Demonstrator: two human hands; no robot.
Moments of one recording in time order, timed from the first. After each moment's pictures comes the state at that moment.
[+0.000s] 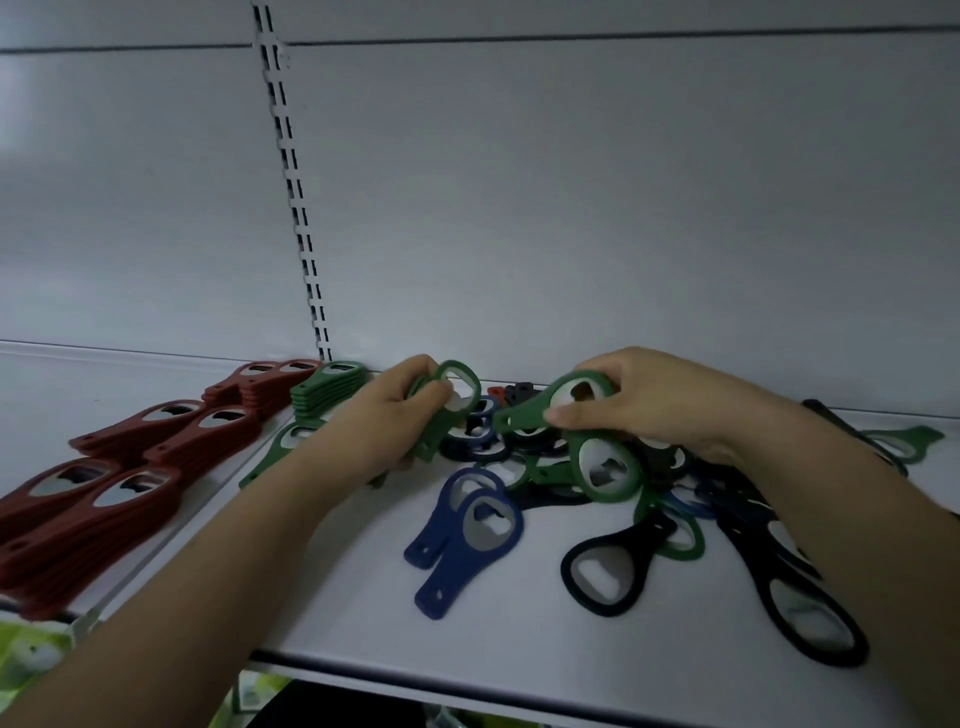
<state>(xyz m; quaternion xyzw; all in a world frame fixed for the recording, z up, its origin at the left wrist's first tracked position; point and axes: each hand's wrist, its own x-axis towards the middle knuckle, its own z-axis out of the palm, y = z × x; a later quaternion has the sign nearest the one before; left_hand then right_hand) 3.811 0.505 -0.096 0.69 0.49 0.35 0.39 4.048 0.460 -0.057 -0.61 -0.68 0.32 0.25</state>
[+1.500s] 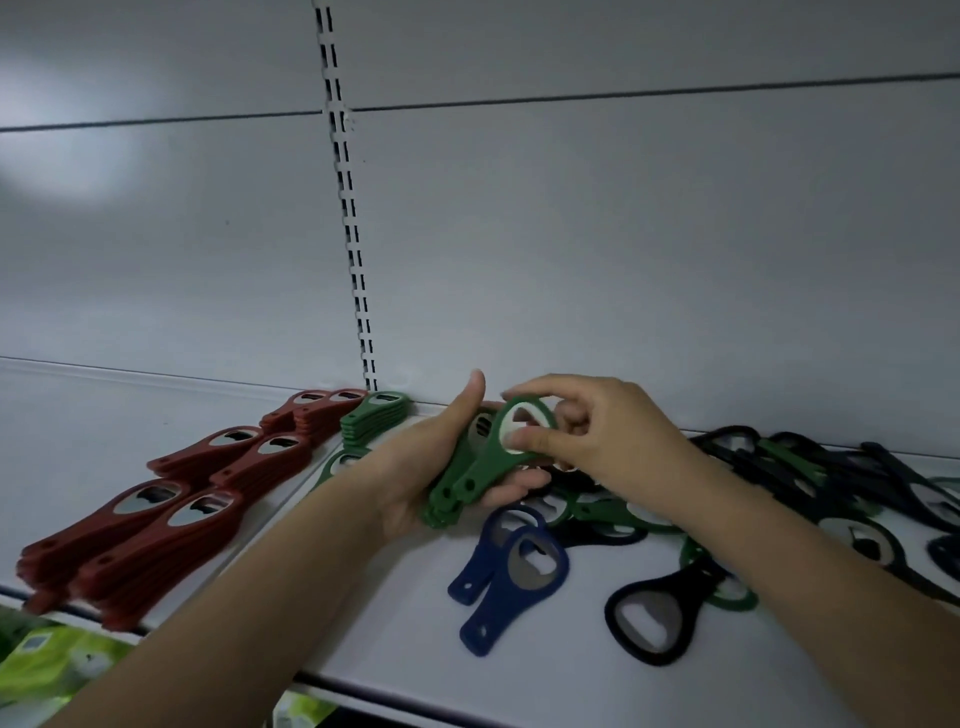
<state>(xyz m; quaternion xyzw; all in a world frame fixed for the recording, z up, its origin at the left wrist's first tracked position) 3.817 0.496 -0.088 0.45 0.35 0.33 0.75 4.001 0.472 -0.077 -0.49 -0.76 0.21 0.38</state>
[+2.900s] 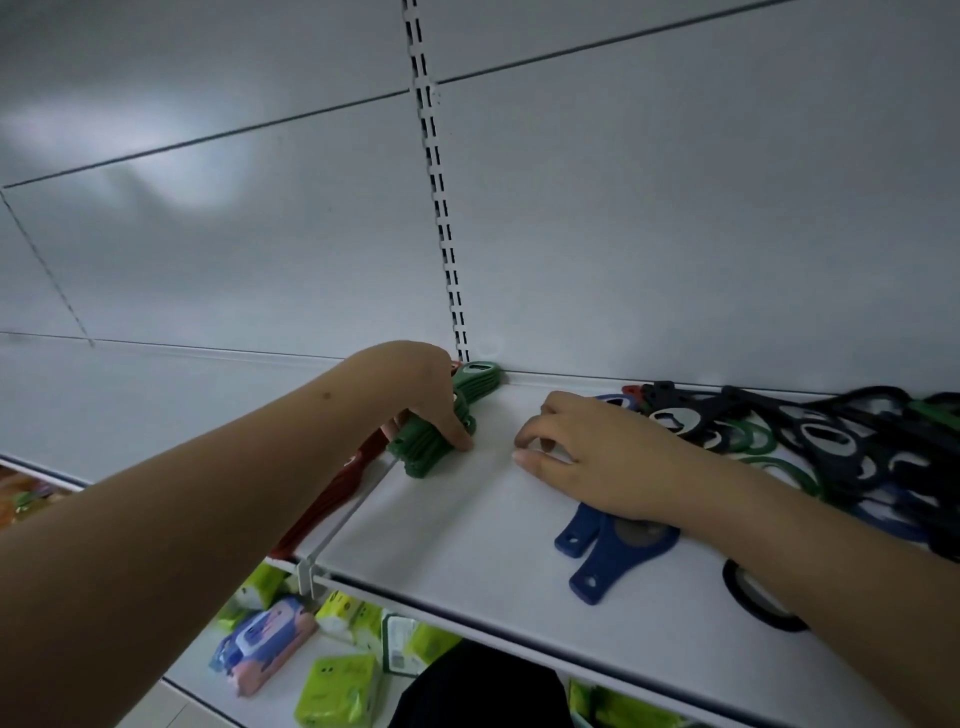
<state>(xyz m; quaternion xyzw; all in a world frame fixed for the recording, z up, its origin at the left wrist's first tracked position) 3.741 0.533 -0.038 0.68 0.71 -0.09 0.13 3.932 0.486 -0.107 -0.48 -0.86 0.07 0.13</state>
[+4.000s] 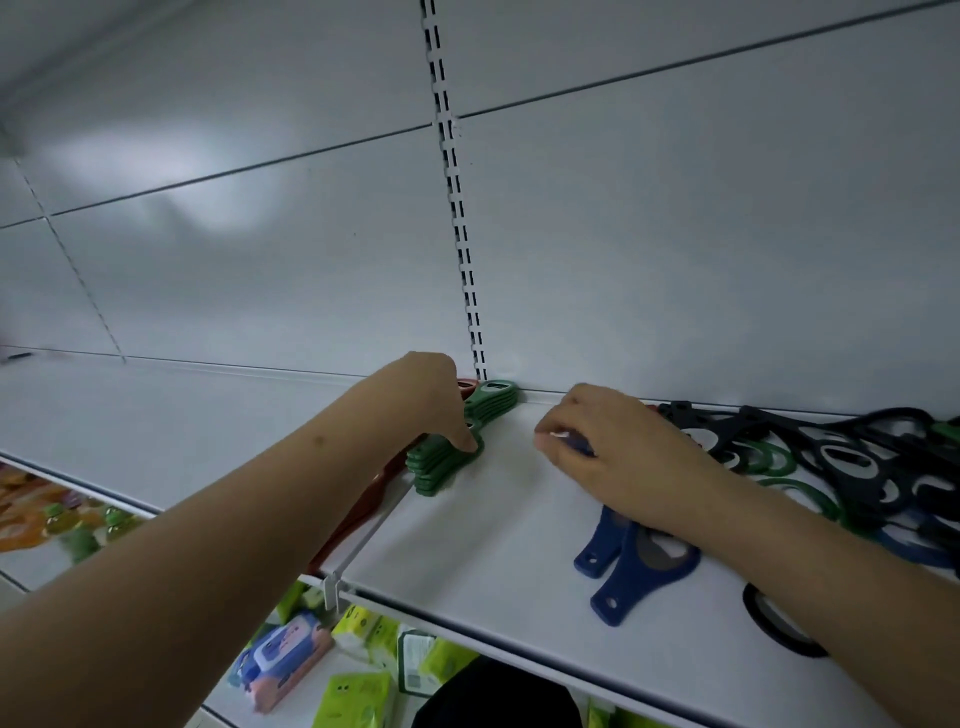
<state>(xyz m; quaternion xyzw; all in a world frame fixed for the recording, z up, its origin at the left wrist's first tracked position) 3.741 0.505 -0.025 0.70 0.71 -0.05 0.00 3.932 0.488 -0.104 -0.46 -0.84 0.05 0.27</state>
